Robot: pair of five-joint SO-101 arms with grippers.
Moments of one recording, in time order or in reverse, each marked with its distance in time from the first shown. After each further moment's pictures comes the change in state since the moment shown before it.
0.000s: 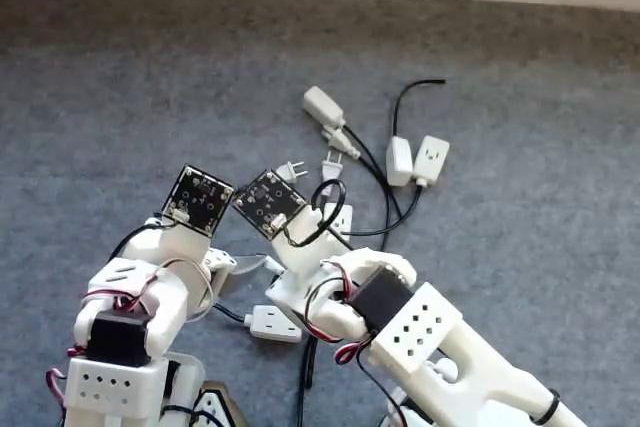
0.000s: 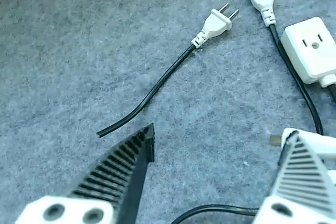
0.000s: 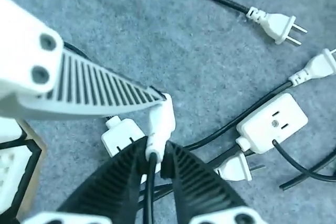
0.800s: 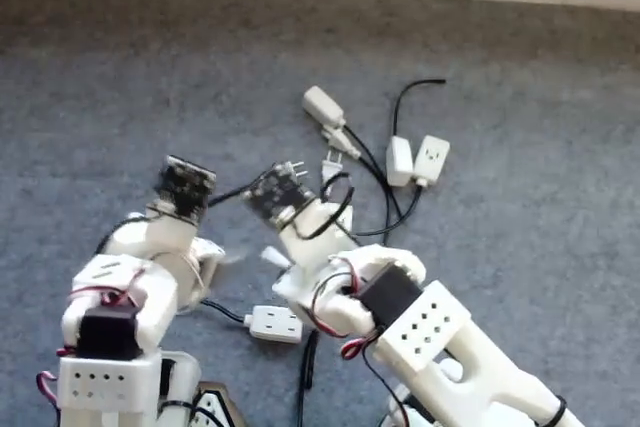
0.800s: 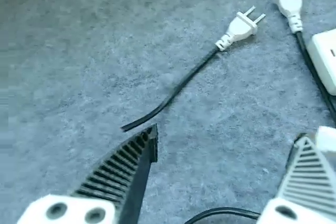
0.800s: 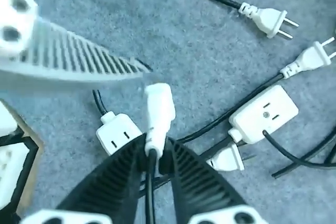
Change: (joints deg) left arm -8.0 1.3 -6.2 0.3 -0.2; right arm 3.0 -0.1 -1.6 4.6 0.7
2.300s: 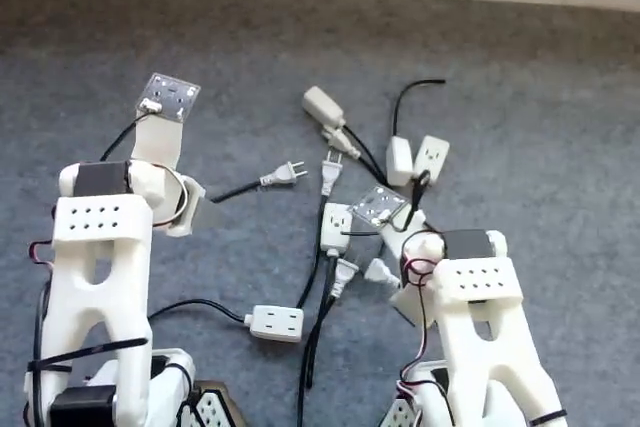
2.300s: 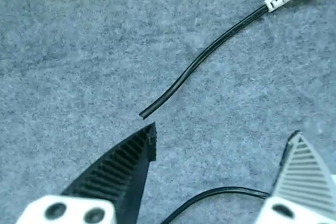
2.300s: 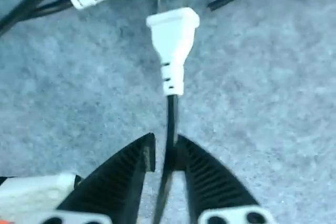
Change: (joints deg) left arm -6.0 48.6 -27.5 3.9 -1.1; right arm 39.1 6.9 12.2 8.8 37.8
